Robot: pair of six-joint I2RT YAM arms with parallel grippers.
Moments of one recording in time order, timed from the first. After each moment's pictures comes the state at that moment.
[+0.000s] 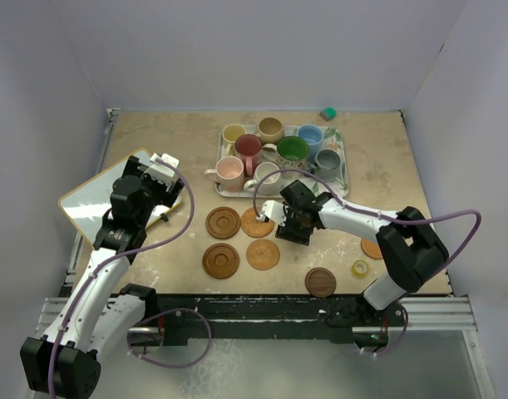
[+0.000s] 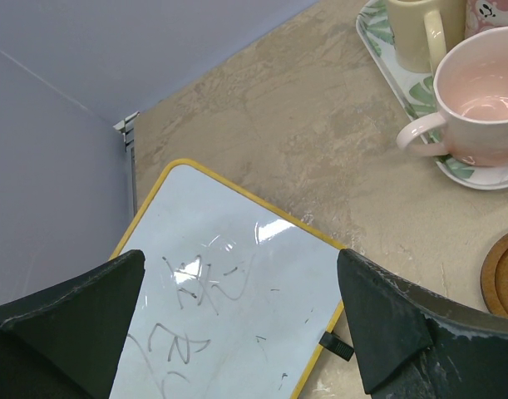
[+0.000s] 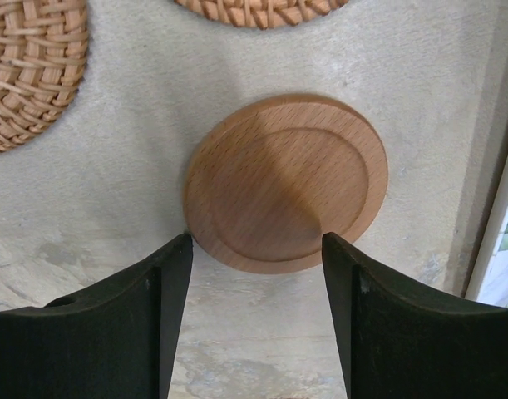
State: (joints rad) left arm -0.20 0.81 0.66 -0.09 -0.11 0.46; right arm 0.67 1.58 0.88 -0.53 0.01 -0.69
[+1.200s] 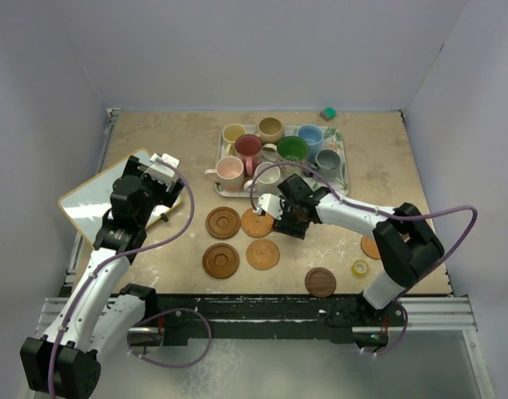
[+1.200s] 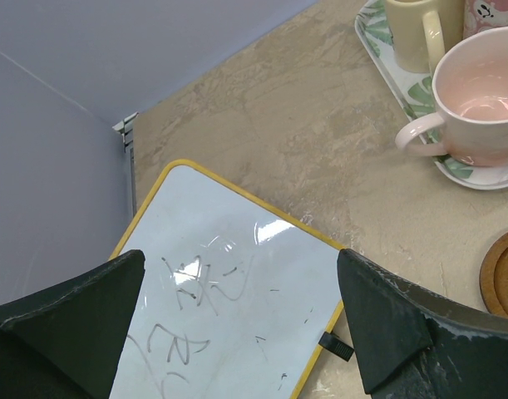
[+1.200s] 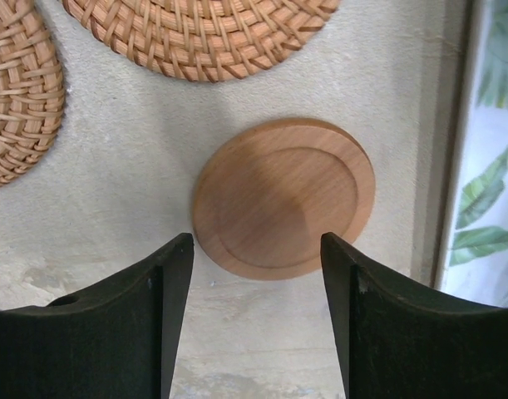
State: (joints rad) left arm -0.20 0.81 0.66 -0.09 -0.11 0.46; right arm 0.66 1.63 0.96 -0.51 0.00 -0.69
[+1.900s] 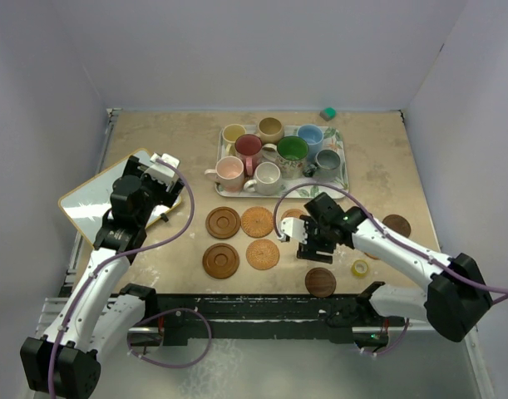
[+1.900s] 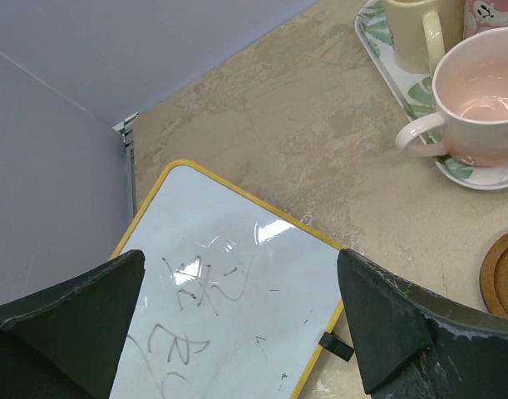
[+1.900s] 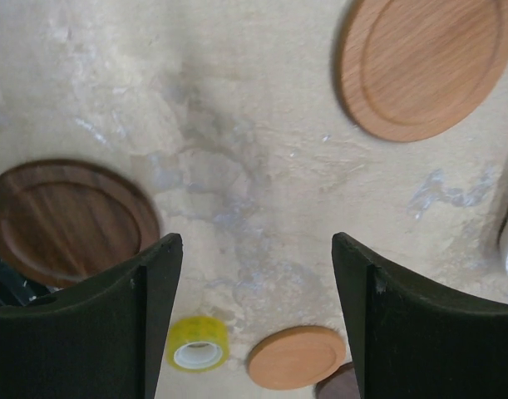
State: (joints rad) left arm -0.20 0.80 0.66 -0.09 -0.11 0.46; right arm 0.65 1.22 0.76 -0.75 -0.07 -0.79
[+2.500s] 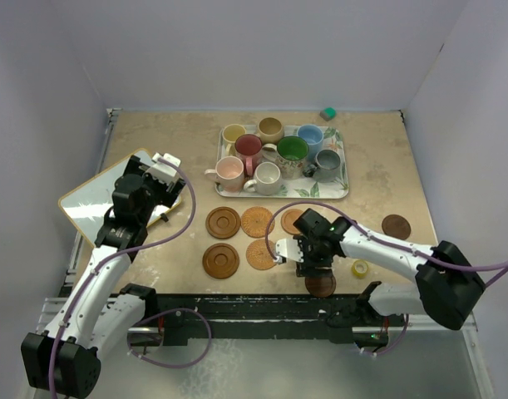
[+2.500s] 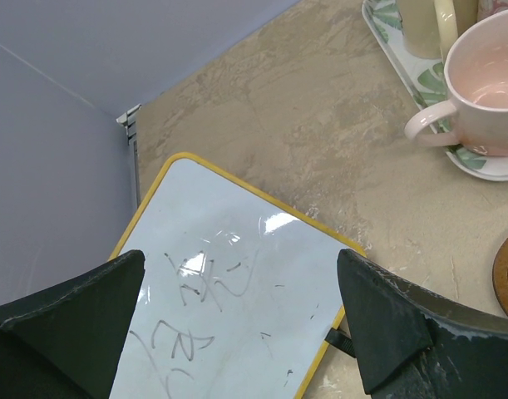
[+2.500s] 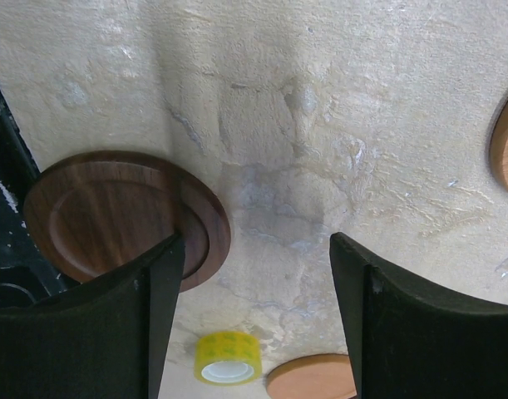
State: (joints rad) left arm -0.20 0.83 0.66 -0.09 -0.13 0.48; right arm 0.78 1.27 0.65 -0.75 -0.07 -0.83
